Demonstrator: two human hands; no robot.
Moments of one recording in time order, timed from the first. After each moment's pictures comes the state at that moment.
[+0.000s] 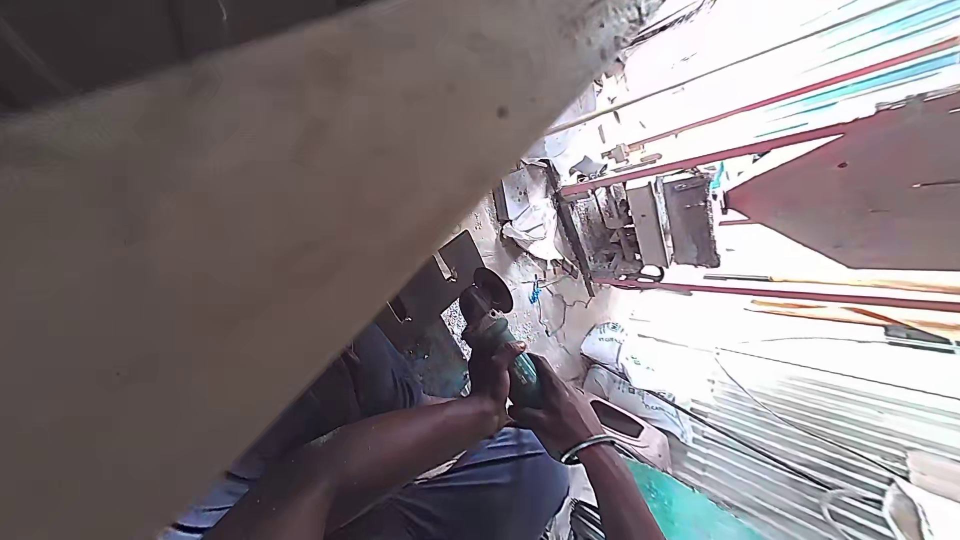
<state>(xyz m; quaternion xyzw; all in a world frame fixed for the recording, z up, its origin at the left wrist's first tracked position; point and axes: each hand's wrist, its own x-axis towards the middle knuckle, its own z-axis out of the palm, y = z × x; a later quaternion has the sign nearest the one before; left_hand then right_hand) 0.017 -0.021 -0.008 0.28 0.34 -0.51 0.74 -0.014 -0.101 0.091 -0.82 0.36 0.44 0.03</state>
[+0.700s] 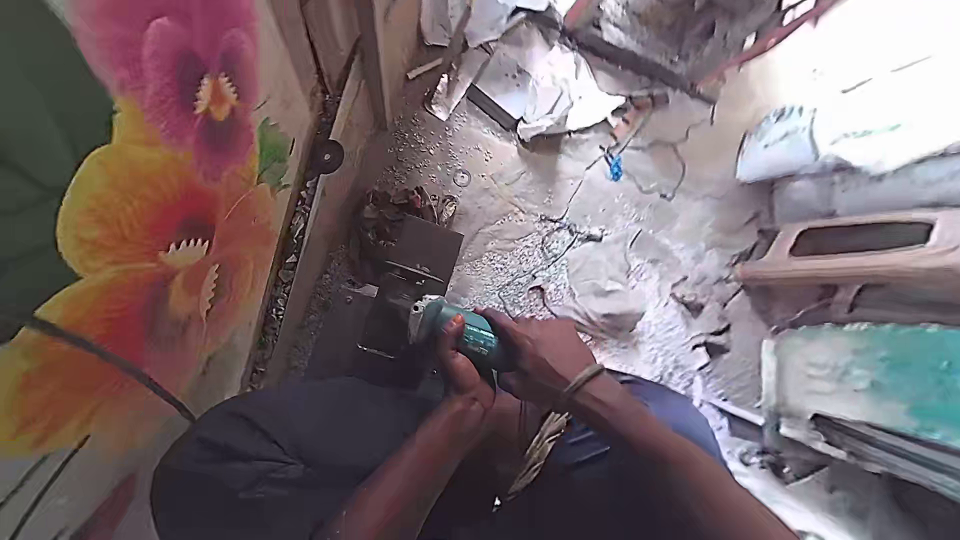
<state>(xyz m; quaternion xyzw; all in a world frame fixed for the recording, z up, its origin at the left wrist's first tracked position) 0.033 -0.029 -0.060 0.35 0.32 -0.42 0.77 -0.001 -0.127 0.019 -0.83 0.27 0.43 0.20</state>
